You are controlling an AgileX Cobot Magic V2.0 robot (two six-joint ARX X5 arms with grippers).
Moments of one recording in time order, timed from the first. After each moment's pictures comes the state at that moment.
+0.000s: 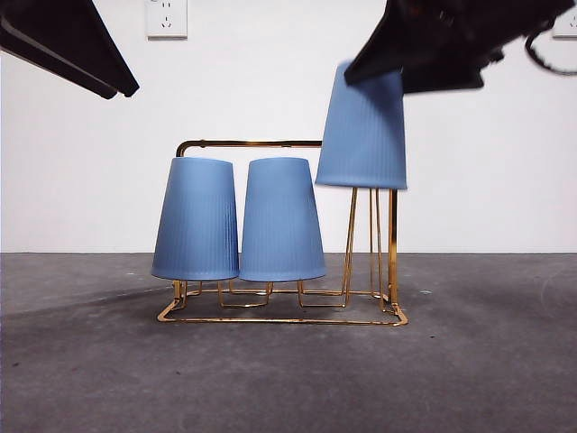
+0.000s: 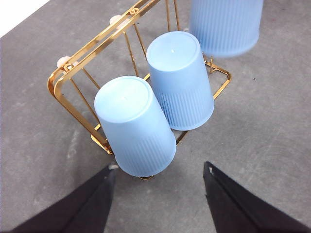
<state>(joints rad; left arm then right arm) -0.45 1.00 0.89 -0.51 0.23 0.43 0.43 1.16 0.75 0.15 -0.41 -0.09</state>
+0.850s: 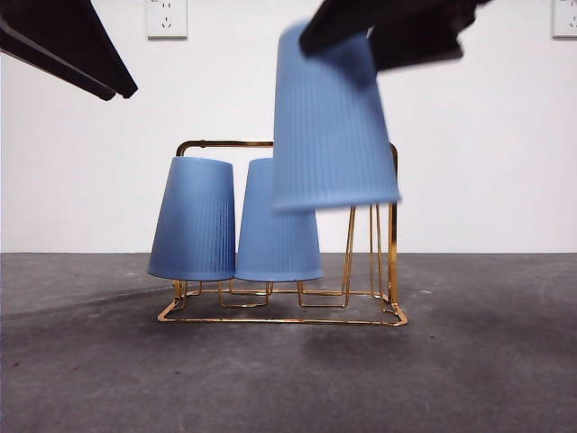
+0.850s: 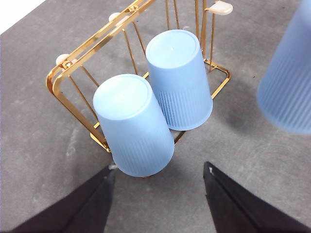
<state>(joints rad) -0.45 1.00 0.89 -0.52 0.23 0.43 0.69 1.06 0.75 -0.17 -0.39 -0.19</state>
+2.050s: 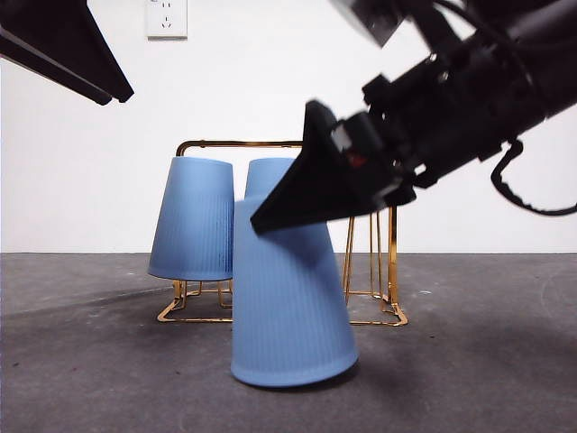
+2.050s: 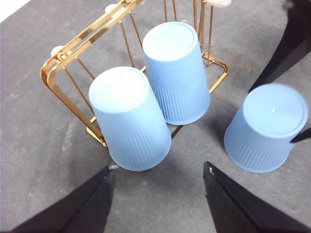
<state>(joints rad) -0.45 1.00 0.89 -0.54 0.23 0.43 0.77 1.33 0.51 0.37 -0.31 -0.19</state>
